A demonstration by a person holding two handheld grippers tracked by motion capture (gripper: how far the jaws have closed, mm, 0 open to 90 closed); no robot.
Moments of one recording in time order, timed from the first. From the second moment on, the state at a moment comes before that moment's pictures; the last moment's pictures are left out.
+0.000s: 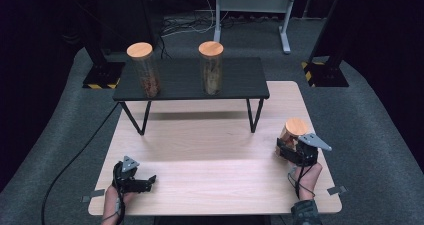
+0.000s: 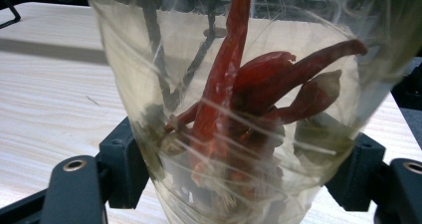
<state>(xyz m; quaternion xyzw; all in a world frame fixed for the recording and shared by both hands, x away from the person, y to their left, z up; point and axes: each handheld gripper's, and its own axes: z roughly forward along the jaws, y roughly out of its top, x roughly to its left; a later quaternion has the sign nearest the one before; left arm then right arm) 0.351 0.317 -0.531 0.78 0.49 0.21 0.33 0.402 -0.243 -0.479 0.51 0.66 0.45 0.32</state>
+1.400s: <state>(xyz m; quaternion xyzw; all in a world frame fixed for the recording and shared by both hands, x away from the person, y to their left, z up) 0.351 0.317 -0.531 0.78 0.49 0.20 0.33 0.400 -0.227 -0.440 0.48 0.68 0.46 0.32</state>
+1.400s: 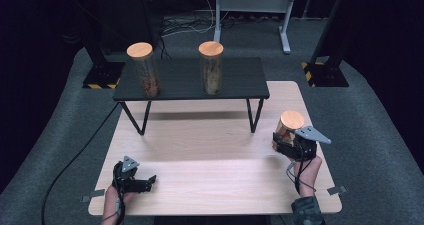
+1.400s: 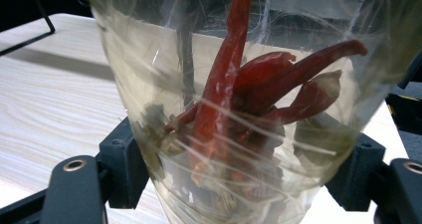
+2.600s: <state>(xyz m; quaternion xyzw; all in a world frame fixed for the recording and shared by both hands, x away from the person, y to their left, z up) 0.351 0.317 -0.531 0.79 0.48 0.20 0.33 0.410 -0.214 -0.409 0.46 0.69 0.47 0.32</state>
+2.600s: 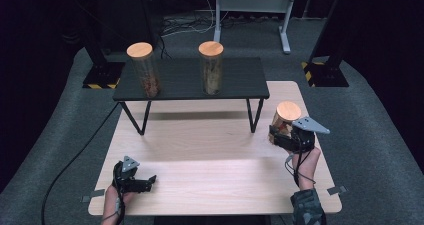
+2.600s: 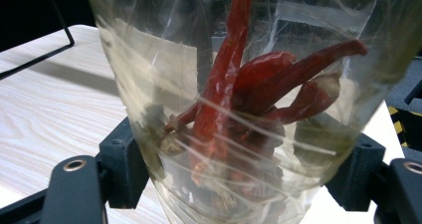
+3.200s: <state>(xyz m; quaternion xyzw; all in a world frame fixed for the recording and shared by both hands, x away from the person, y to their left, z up) 0.351 0.317 -0.531 0.79 0.48 0.20 0.33 0.414 -0.210 -0.390 0.45 0.69 0.47 0.32</state>
